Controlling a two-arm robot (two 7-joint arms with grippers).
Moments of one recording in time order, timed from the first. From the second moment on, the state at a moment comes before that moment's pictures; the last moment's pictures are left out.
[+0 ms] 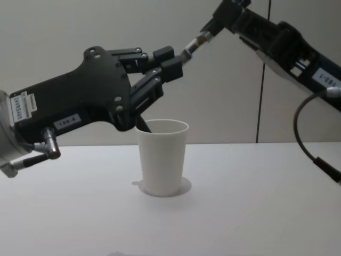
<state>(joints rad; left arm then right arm) -0.33 0.42 0.30 -1.43 -0.38 -0.67 -0.93 0.17 0.23 -0.32 -1.57 0.83 -0.22 0.84</state>
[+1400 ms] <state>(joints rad) -0.33 0.42 0.30 -1.43 -0.38 -0.67 -0.94 0.18 0.23 -0.33 -1.58 0.72 -0.31 0.73</state>
